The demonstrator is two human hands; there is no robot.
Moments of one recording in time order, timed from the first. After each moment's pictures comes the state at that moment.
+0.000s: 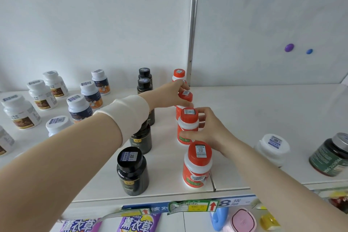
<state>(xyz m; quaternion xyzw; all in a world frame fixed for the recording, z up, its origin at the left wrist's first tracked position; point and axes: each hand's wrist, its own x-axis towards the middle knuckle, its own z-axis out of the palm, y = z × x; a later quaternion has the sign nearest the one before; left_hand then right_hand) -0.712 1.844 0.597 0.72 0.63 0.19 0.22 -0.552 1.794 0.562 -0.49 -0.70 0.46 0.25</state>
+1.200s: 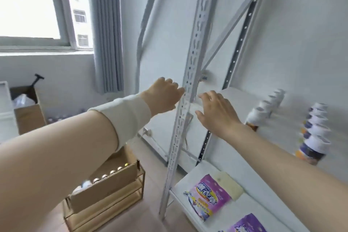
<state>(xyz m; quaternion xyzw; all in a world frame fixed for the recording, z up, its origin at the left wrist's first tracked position) -1.006 1.250 0.620 0.43 0.85 -0.18 -0.24 -0.914 1.394 0.602 -0.06 -0.98 -0.05 0.17</state>
